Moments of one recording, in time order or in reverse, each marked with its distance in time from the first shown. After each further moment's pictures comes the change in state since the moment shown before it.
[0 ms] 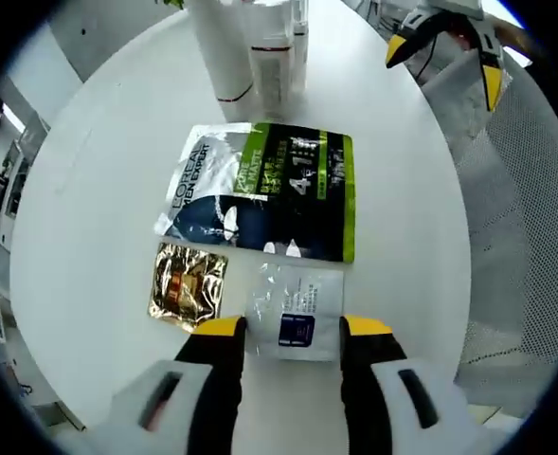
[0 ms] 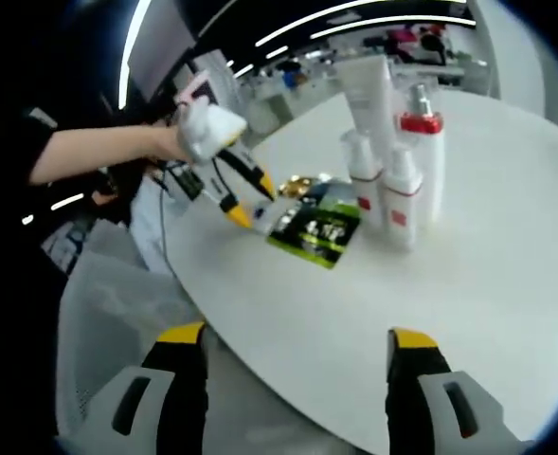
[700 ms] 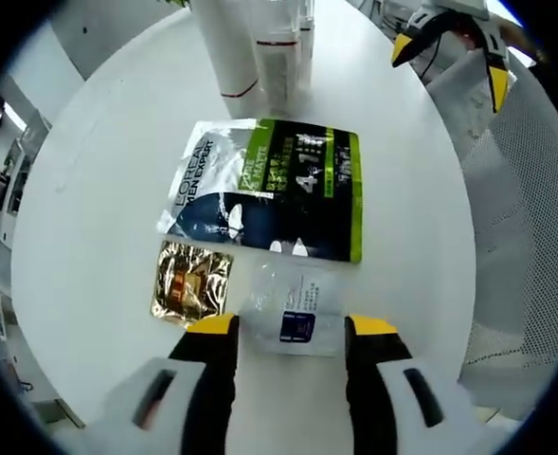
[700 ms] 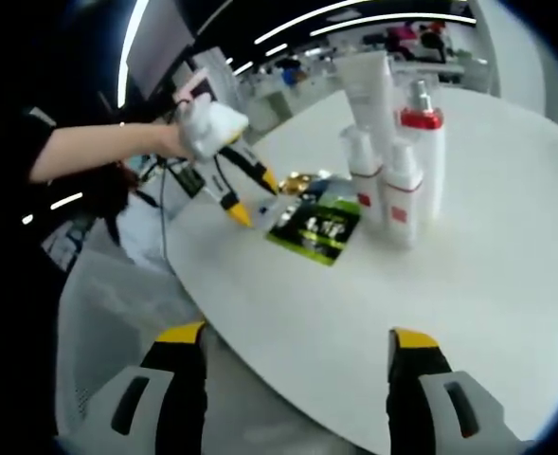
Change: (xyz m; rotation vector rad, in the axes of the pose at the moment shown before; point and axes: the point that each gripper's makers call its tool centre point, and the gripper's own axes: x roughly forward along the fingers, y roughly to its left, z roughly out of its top) left arm 0.001 0.011 -0.002 -0.019 -0.002 0.021; right arm 0.001 0.000 -0.002 -0.001 0.011 0.000
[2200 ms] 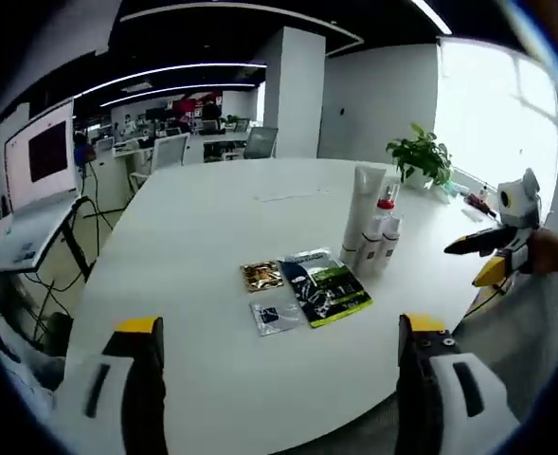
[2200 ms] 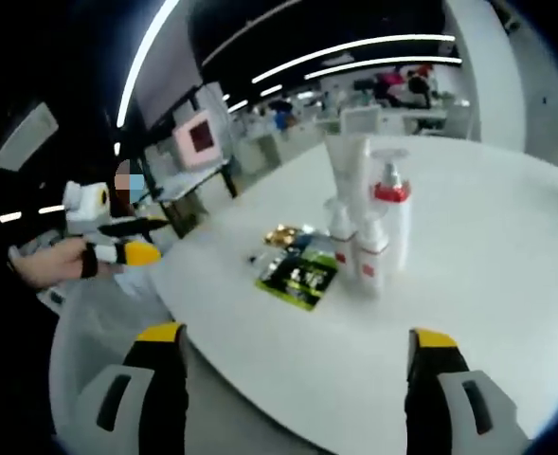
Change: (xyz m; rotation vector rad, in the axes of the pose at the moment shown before) left arm -0.139 -0.092 -0.018 -0.930 -0.714 0.592; right arm -0.036 -0.006 0.030 -0.061 -0.189 -0.117
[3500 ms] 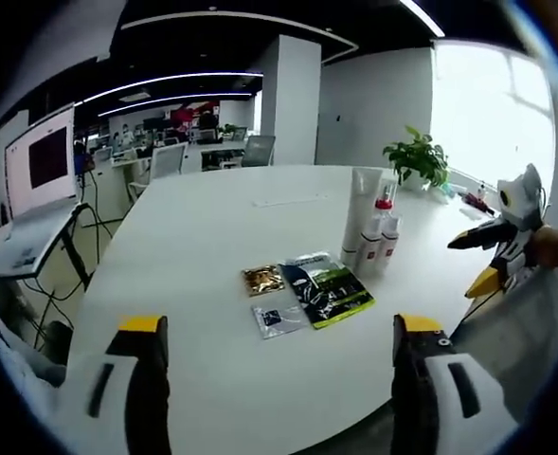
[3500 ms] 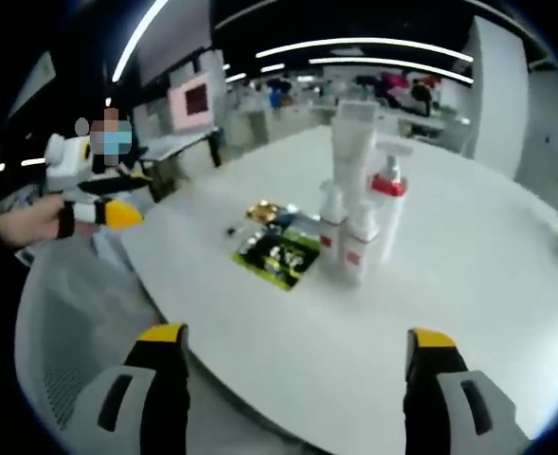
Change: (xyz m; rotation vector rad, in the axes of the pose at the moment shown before) left arm 0.000 -0.001 0.004 0.043 -0.030 -0.014; right arm 0.001 -0.006 -0.010 -0.132 0.064 -0.127
